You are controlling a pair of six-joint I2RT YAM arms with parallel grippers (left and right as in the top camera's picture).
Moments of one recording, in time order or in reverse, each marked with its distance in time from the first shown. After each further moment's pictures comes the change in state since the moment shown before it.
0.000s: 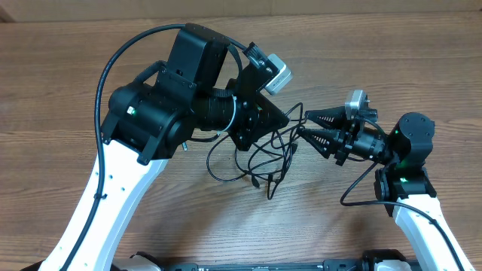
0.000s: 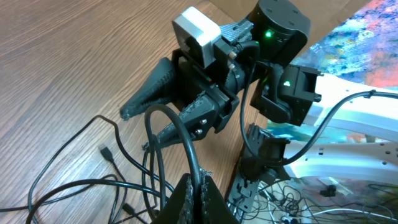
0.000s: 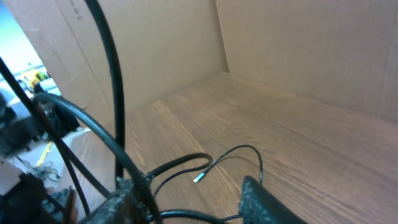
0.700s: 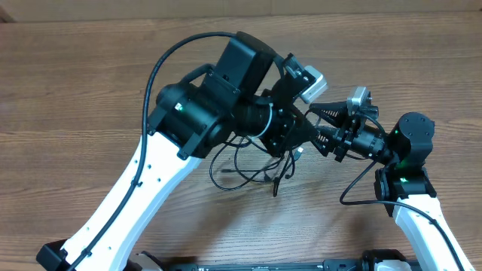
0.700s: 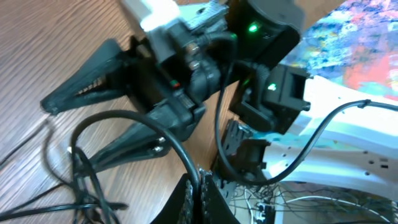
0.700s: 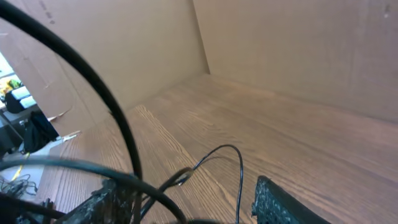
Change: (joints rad) left arm -0.146 0.080 0.000 0.072 -0.021 -0.130; right arm 0.000 0.000 0.000 -0.011 0.090 0.004
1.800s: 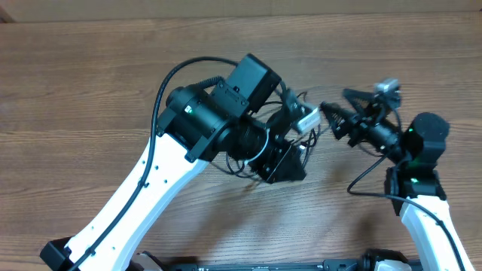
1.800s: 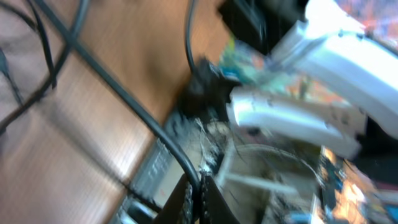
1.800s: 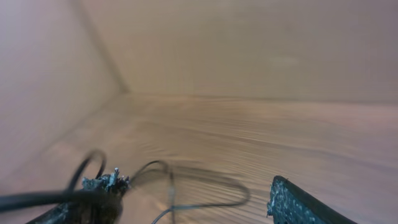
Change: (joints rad) left arm -0.039 0.010 0.000 -0.320 0.082 -0.029; right arm -0.126 -0.007 0.000 -0.061 0.273 0.068
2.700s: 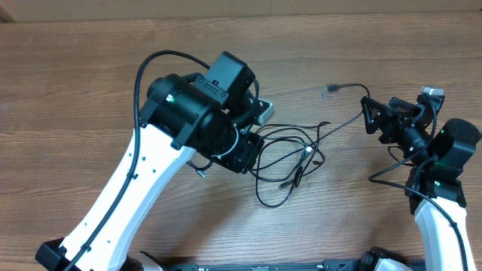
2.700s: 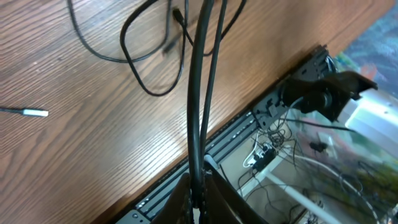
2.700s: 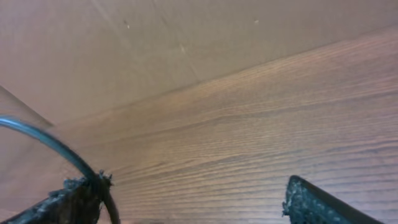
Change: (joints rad) left arm 0.110 -0.001 0.000 -0.199 -0.369 -0.048; right arm -0.241 0.005 0.000 -0.161 0.087 0.036
